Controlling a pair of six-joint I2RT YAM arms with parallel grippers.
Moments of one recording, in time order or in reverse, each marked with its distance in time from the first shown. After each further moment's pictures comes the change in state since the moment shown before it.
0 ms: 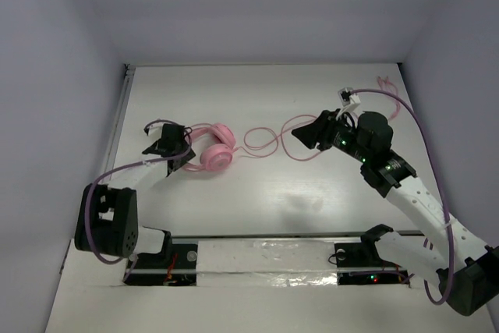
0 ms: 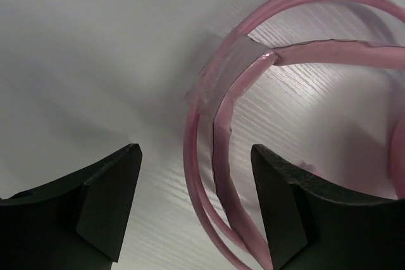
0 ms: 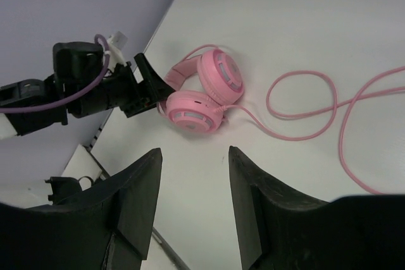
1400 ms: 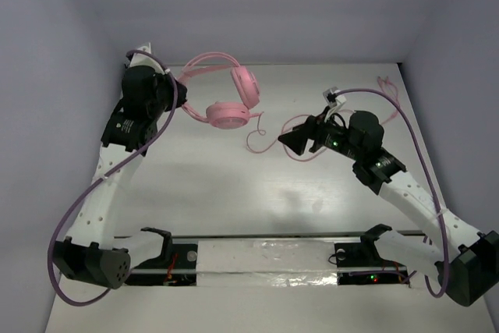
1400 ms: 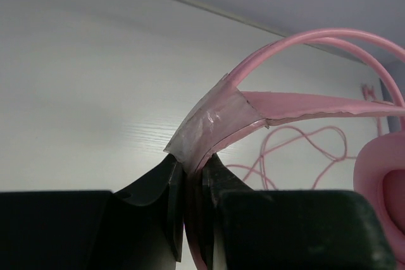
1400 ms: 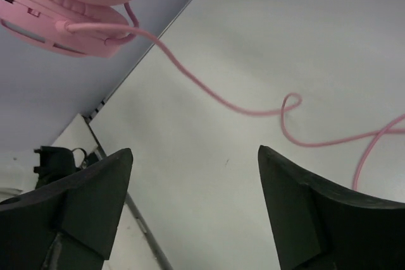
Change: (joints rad) left arm -0.039 -0.183 0.638 -0.202 0.283 0.231; right arm 0.039 0.067 -0.023 0.119 -0.103 -0.101
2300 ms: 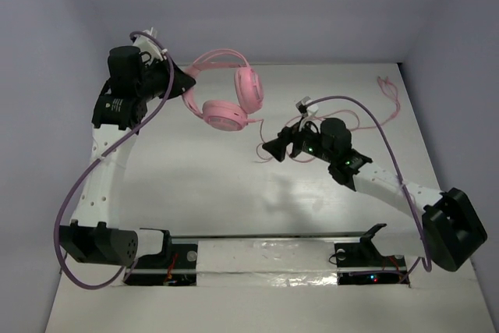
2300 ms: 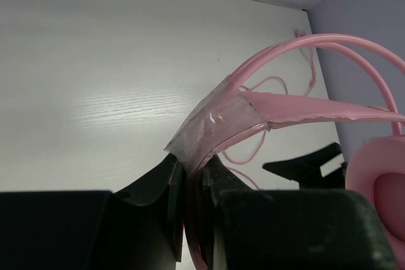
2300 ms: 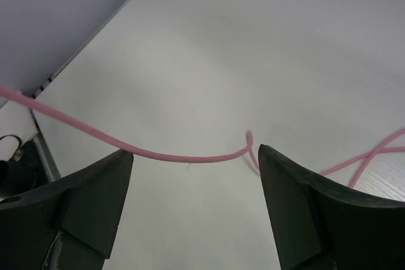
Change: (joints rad) left arm 0.127 0.136 0.224 -0.119 0.446 0.042; right arm 0.100 0.233 -0.111 0.319 0.072 -0.135
